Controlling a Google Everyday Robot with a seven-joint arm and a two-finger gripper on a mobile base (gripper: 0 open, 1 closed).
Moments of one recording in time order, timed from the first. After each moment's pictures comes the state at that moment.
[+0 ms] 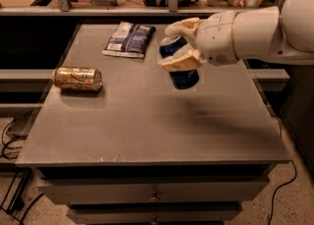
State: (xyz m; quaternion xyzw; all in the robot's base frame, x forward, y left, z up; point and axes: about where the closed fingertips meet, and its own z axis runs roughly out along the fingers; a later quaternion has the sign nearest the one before) arm 0.553 -0.022 0.975 -0.61 0.57 0.14 0.53
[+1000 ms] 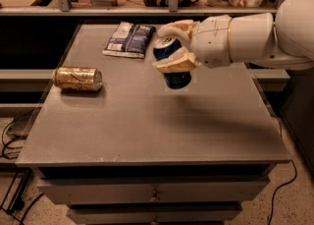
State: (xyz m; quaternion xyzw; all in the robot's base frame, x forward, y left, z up) arm 0.552 -0.010 0.973 -0.63 0.52 0.15 0.56
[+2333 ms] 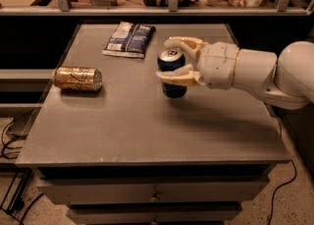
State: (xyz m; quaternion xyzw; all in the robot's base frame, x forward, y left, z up) arm 0.547 -0.022 0.949 -0.57 0.48 0.19 0.64
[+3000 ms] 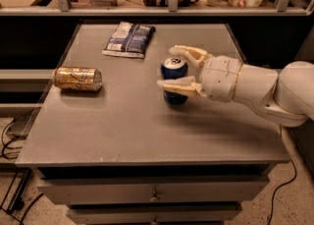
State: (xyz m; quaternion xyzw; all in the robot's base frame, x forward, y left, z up) arm 0.539 -0.030 0.931 -0.54 0.49 0.20 0.66
